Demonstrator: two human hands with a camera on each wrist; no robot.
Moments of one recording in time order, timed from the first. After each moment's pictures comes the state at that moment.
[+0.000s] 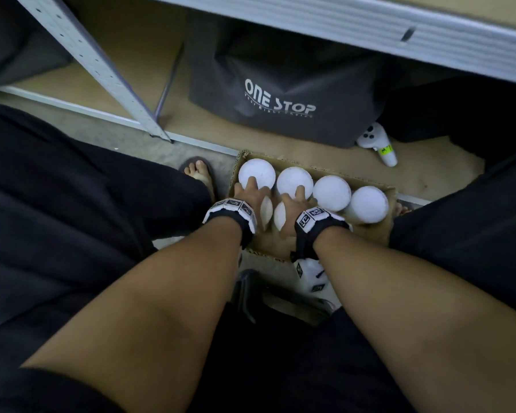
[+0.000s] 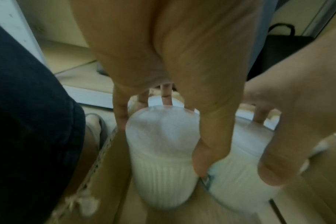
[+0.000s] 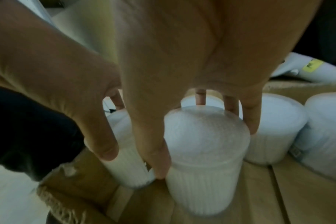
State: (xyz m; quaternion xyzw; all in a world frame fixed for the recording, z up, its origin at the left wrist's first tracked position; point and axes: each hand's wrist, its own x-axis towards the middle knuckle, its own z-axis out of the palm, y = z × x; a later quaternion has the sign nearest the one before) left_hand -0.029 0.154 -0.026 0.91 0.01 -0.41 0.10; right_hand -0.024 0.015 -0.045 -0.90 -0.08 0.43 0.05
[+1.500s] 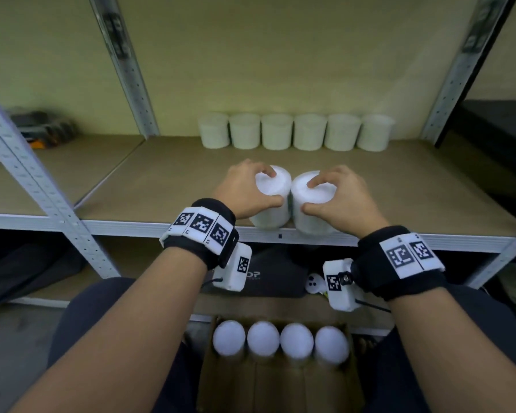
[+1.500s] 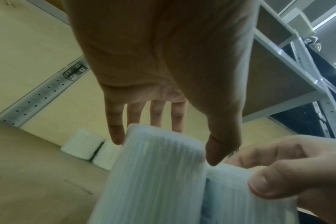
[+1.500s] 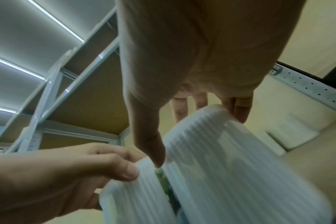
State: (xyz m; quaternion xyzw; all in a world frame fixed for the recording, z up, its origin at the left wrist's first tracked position) left_hand 0.076 0.093 0.321 0.95 -0.12 0.06 0.28; right_hand 0.054 -0.097 0.307 -0.93 -0.04 -0.11 0.34
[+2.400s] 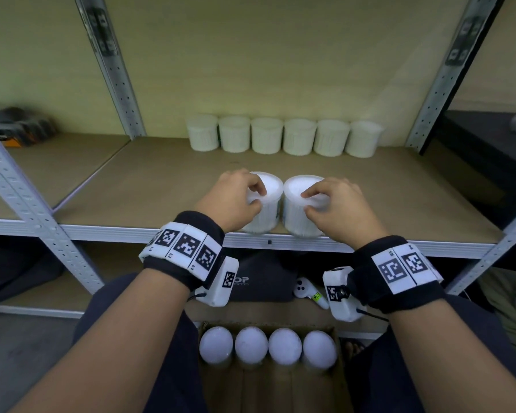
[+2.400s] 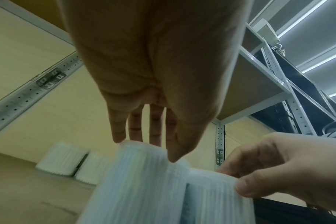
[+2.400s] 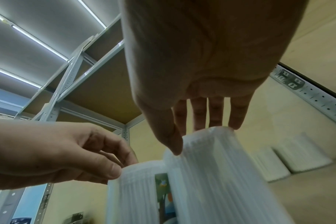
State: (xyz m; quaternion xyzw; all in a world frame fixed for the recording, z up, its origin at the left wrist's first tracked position) left_hand 0.068 0.096 0.325 0.95 -0.17 0.08 0.24; right_hand 0.055 -0.107 0.308 -0.96 -0.07 -0.12 0.24
